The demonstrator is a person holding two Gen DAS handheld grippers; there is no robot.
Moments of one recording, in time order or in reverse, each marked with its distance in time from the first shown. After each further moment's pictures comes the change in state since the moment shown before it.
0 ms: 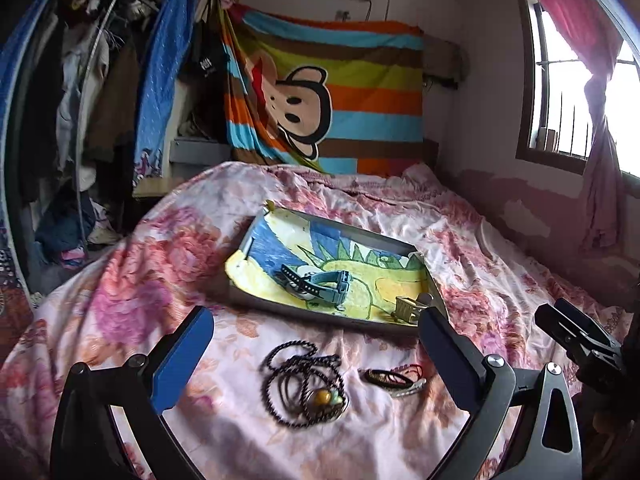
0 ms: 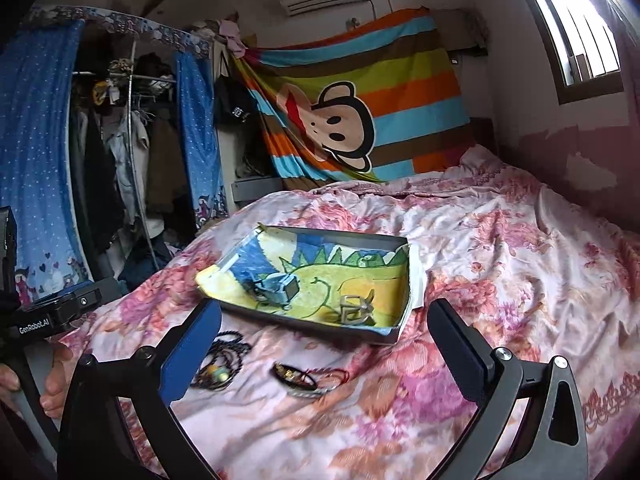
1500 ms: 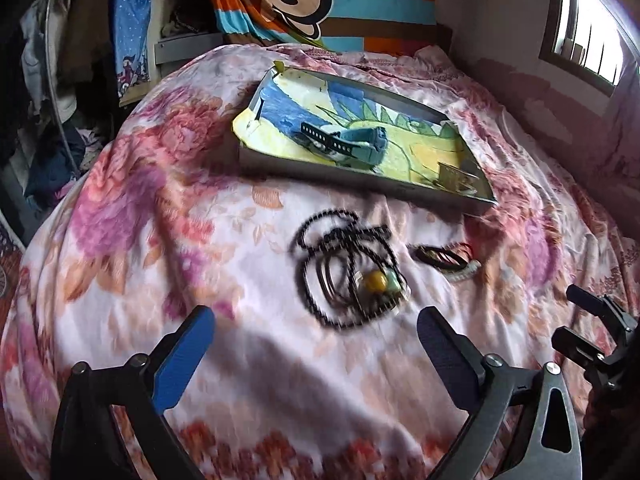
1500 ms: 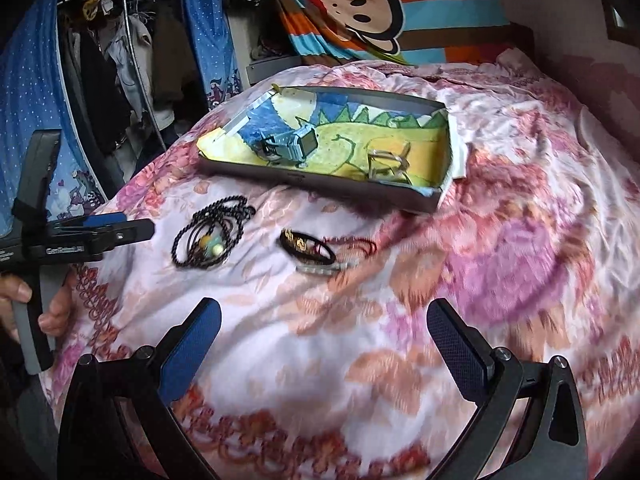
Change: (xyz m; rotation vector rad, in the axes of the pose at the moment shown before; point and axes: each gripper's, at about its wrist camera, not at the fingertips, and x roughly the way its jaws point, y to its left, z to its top) left arm 0.072 0.029 -0.042 0.067 0.466 0.029; right arm 0.086 -0.002 -0.059 -0.042 0.452 0.095
